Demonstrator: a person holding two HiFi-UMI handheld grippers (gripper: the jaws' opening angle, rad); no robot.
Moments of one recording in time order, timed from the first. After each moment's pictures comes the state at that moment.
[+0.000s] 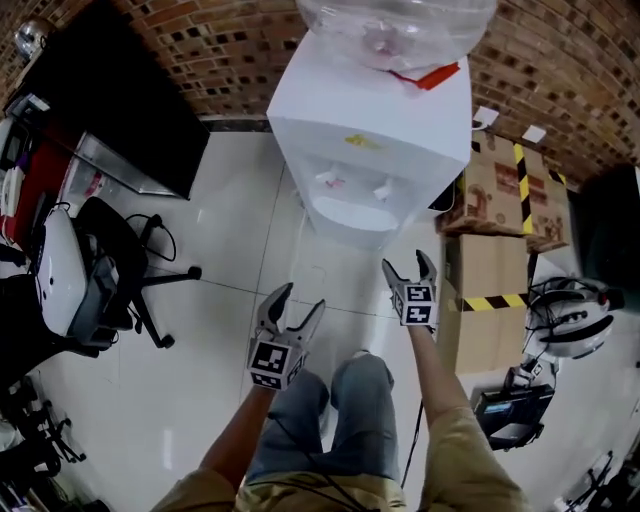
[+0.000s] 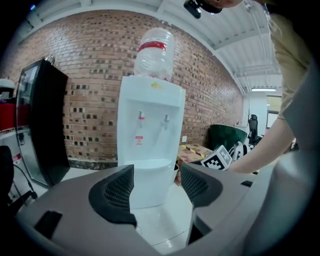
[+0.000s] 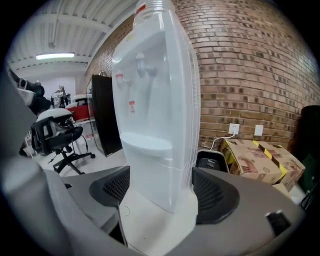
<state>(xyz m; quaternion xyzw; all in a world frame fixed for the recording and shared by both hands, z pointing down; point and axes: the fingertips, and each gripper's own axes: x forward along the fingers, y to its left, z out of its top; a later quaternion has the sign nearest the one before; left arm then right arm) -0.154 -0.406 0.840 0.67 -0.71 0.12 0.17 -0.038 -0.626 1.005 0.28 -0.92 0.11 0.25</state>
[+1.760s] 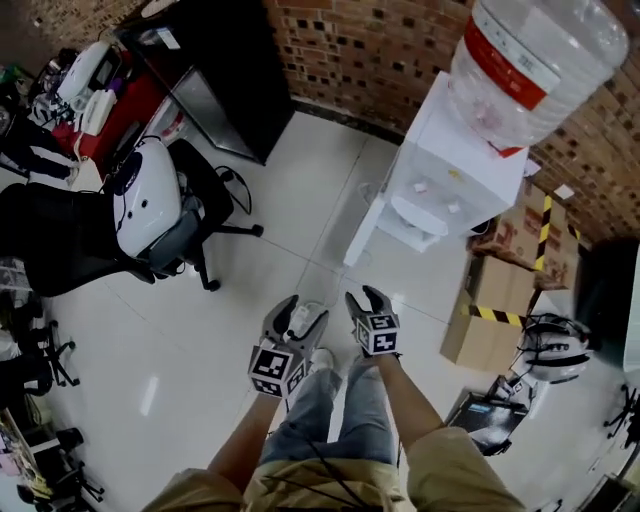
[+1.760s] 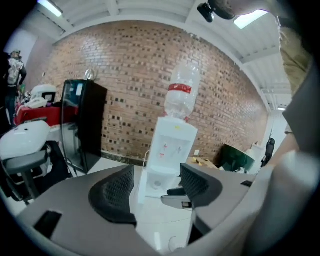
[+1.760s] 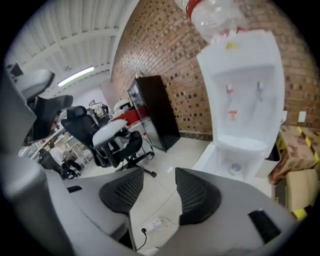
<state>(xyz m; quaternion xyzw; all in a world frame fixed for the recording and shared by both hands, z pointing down) -0.187 -0.202 0.647 0.56 -0.79 0.05 0.25 -0.153 -0.301 0.835 0.06 -0.93 0.22 0.30</state>
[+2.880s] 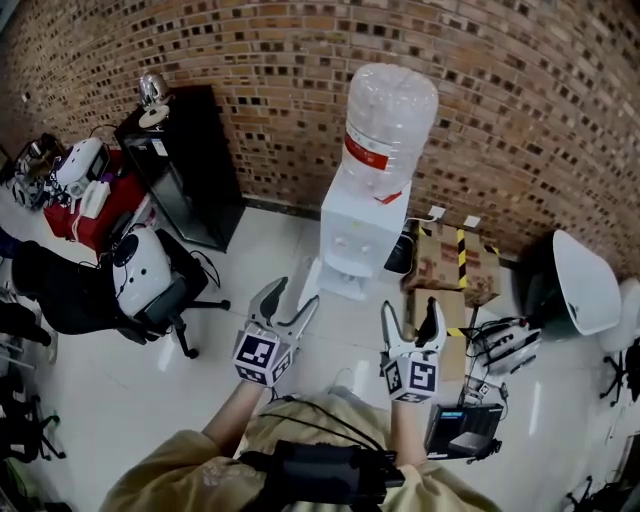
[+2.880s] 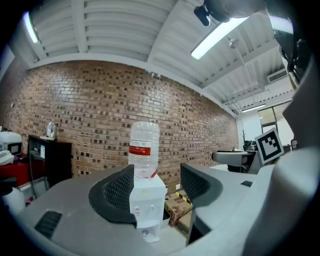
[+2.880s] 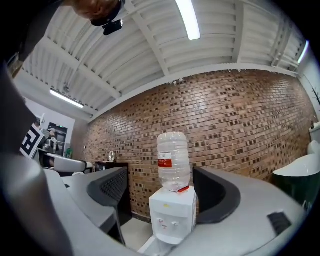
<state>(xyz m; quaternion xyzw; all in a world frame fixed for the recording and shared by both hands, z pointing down) -0.103 -0.258 0.326 0.68 -0.73 0.02 0.03 0.083 -0.391 0.322 0.36 -0.93 0.03 -0.05</state>
